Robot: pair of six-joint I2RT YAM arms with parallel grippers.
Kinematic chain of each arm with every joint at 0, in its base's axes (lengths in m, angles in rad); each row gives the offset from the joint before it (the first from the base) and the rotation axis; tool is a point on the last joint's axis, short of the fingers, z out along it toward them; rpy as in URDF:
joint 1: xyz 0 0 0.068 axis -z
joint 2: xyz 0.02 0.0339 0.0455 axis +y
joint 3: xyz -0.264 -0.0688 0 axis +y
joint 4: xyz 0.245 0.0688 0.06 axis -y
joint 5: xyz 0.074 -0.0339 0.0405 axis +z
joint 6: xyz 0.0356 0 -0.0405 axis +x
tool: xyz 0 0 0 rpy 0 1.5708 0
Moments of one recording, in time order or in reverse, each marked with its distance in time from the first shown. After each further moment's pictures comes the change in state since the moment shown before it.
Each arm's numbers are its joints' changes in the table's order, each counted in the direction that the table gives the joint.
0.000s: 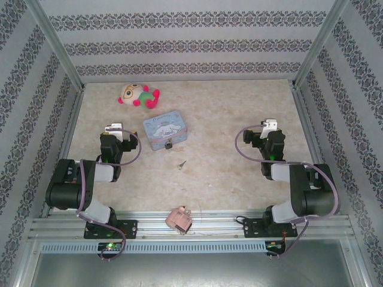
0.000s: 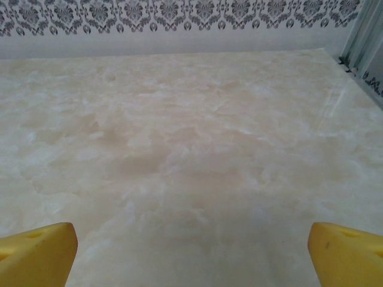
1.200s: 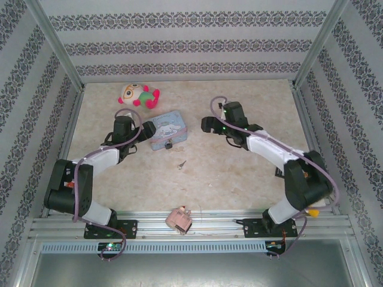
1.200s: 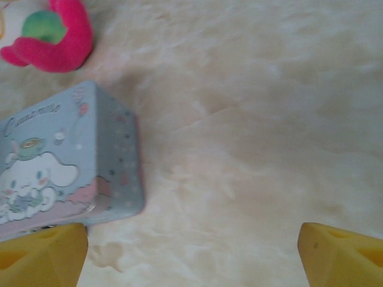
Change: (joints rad) left arm 0.166 -0.008 -0.357 -0.682 -0.220 -0.587; right arm -0.441 0.166 -0.683 -0.905 0.108 0.412
